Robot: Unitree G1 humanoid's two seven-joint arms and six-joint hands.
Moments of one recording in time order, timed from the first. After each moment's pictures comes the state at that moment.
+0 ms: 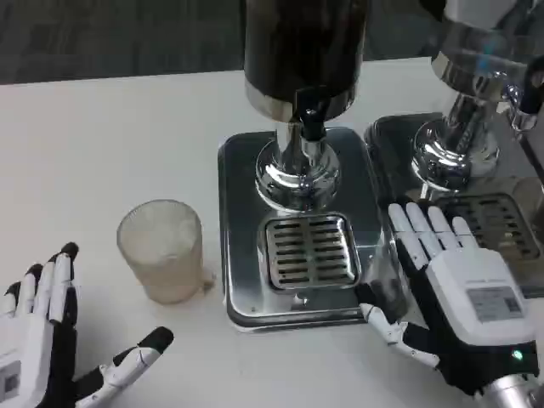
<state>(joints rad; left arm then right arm) 0.43 0.37 -0.06 0.03 0.75 -0.12 0.50 0.19 -0.40 0.36 -0.04 -0.95 -0.02 -0.40</state>
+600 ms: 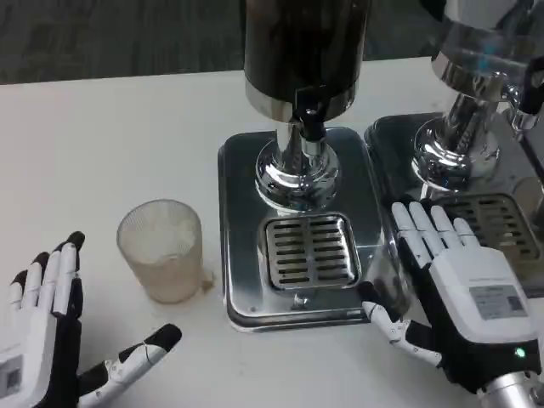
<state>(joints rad) 0.42 0.37 -0.06 0.03 0.73 -0.20 0.53 0.18 -0.40 0.35 -0.03 -0.94 -0.02 -0.40</state>
